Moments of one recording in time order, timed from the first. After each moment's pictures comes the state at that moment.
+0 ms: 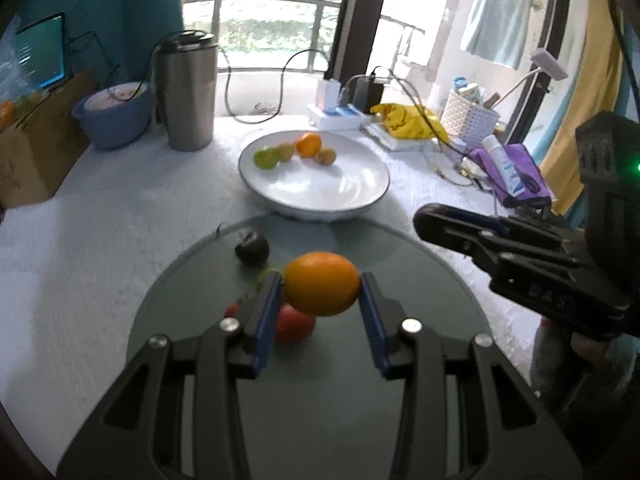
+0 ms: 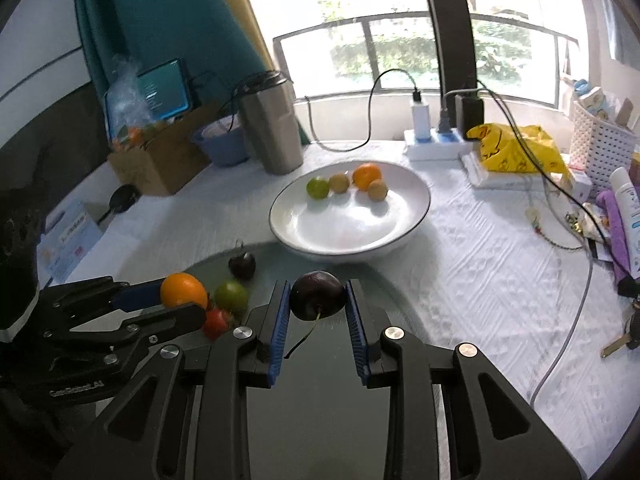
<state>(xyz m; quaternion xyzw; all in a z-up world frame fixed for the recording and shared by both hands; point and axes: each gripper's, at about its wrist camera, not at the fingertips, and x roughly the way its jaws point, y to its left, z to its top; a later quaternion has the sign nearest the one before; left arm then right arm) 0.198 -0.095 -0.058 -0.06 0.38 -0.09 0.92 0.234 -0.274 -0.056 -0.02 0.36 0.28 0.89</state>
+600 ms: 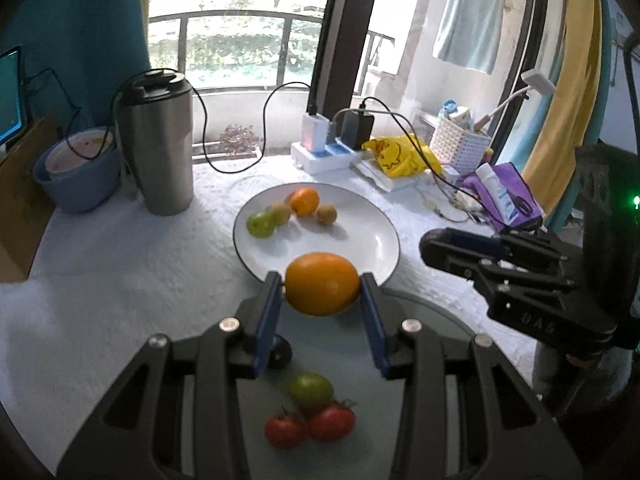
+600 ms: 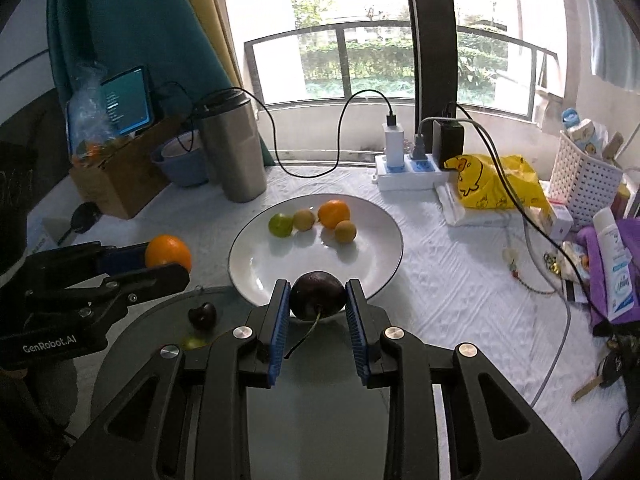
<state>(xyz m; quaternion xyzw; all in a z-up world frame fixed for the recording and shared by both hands) 0.267 -0.069 -0.033 -0.04 0.36 -0.15 0.92 0.277 -0.257 -0.041 -0.05 0.35 0.22 0.91</state>
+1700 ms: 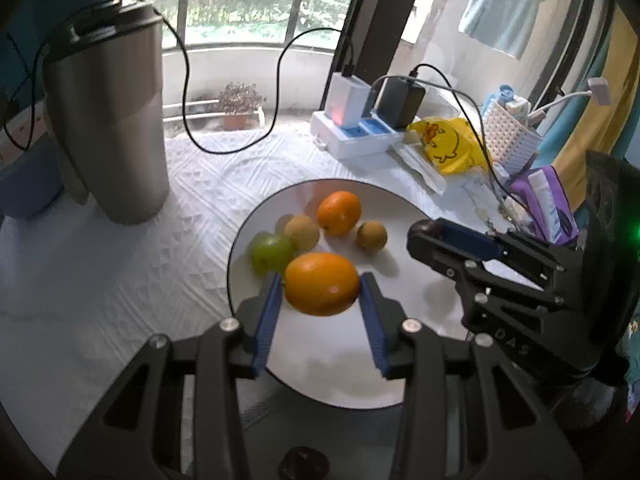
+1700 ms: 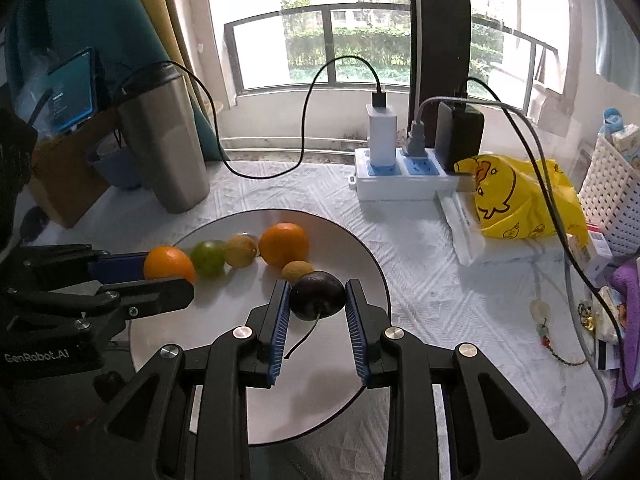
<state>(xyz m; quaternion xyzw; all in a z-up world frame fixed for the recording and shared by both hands) 0.378 -0.069 -0.075 -0.06 0.43 -0.15 0.89 0.384 -0.243 -0.087 -0.07 0.37 0.20 0.91</state>
